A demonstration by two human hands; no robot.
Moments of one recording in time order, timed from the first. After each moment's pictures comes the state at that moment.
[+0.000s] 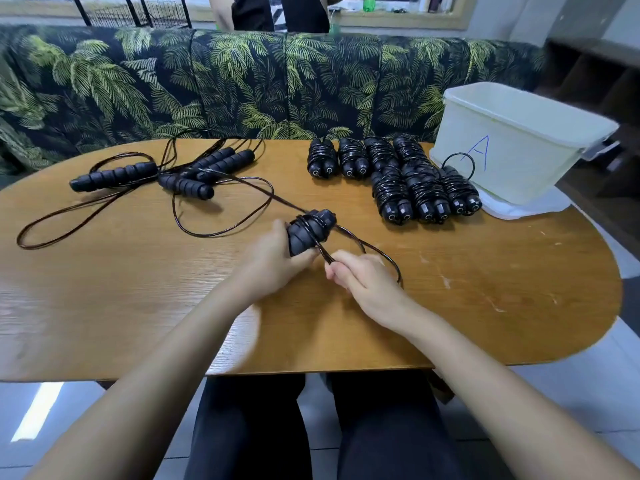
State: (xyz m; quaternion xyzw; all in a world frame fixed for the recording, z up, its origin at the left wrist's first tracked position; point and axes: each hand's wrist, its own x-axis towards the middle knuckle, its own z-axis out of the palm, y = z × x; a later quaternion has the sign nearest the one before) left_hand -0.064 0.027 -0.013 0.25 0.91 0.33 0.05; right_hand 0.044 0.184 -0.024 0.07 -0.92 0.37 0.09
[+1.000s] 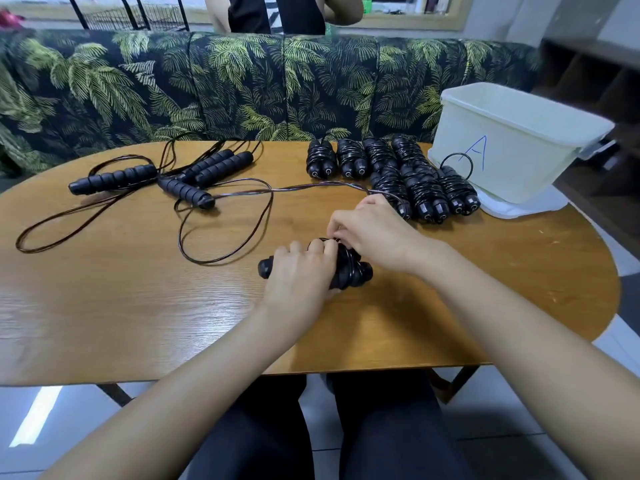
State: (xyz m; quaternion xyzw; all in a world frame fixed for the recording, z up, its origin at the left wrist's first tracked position) left_hand -0.013 0.054 -0.011 0.36 0.90 -0.08 -0.21; right_hand -0.004 0.209 0.031 0.09 -0.99 0.08 0.07
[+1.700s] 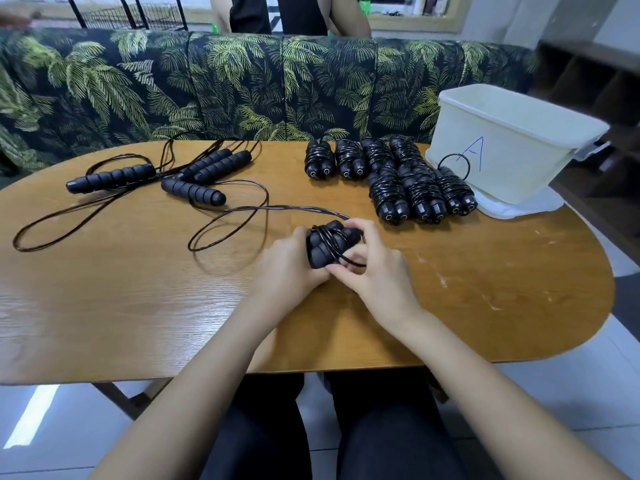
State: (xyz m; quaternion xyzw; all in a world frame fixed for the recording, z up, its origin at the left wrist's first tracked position) left_hand -0.035 0.048 -0.012 0.26 0.93 0.26 -0.05; right_hand 0.052 0.176 -0.011 -0.04 -0.90 0.36 0.25
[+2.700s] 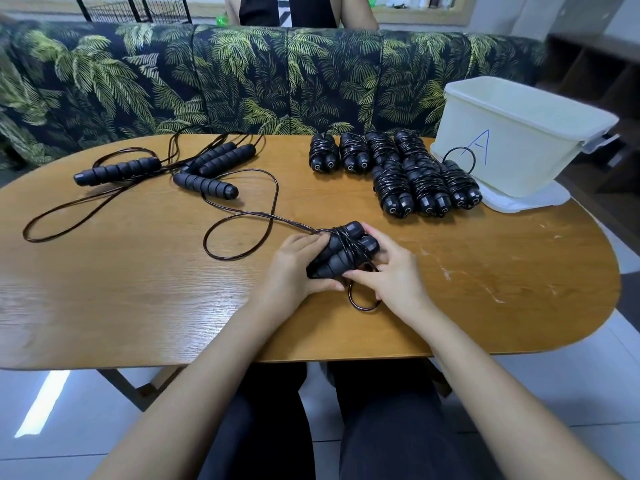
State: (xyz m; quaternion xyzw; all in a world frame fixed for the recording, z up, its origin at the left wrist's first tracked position) left_hand -0.029 0.032 -0.035 0.42 0.83 0.35 -0.10; right_hand 0.053 0.199 -0.036 -0.12 -0.80 0.56 0.16
